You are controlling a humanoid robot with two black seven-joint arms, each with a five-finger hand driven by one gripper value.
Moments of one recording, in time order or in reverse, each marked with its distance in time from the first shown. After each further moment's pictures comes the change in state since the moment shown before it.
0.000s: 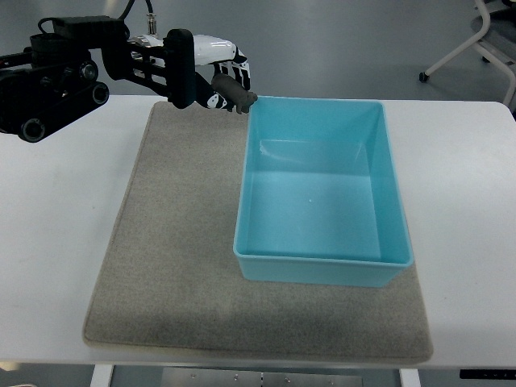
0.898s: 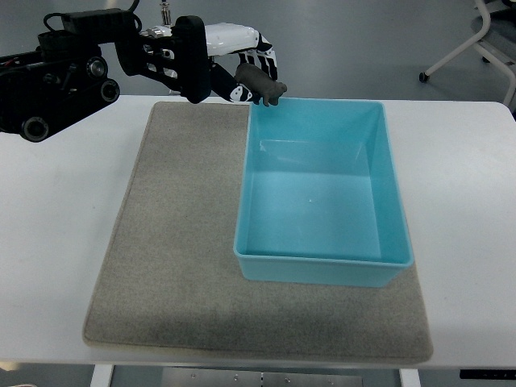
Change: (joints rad) left arm -0.007 -0.005 -0.051 -0.128 -0.056 0.033 0.000; right arm 0.000 0.000 0.000 0.000 0.000 0.000 0.000
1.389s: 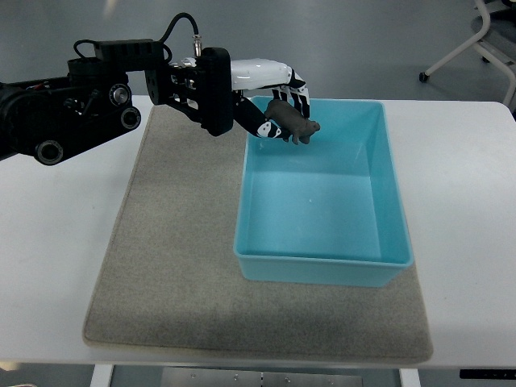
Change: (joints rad) left arm 0.044 -0.029 0.003 -0.093 -0.028 -0.018 -0.005; right arm 0.000 0.000 0.000 0.000 0.000 0.000 0.000
